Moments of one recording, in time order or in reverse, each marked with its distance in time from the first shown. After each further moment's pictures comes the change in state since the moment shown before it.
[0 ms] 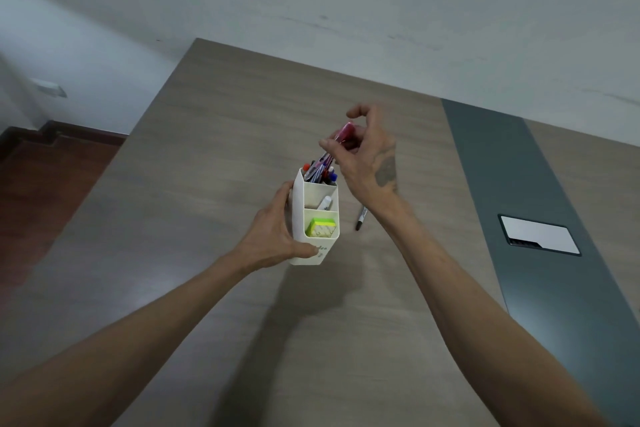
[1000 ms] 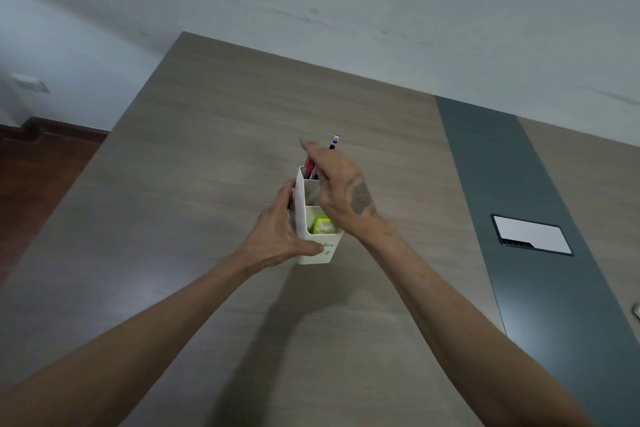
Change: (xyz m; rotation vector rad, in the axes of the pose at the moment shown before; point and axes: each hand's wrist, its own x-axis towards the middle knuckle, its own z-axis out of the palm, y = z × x) left_hand 0.022 0.006 0.025 -0.153 -0.014 -0.031; right_hand -0.021 0.045 0.015 -0.308 -0.232 -0.331
